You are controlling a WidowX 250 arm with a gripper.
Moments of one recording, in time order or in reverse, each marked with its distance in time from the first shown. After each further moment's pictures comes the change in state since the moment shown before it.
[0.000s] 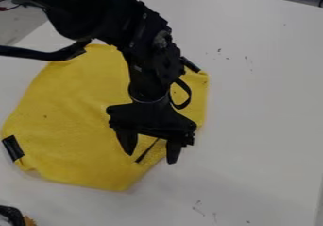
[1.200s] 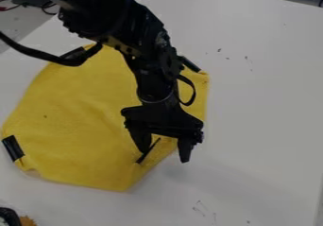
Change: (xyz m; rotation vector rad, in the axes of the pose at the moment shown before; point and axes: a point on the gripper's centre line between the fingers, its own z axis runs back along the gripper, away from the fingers) arm 0.016 -0.014 -0.020 -0.116 0.006 -0.055
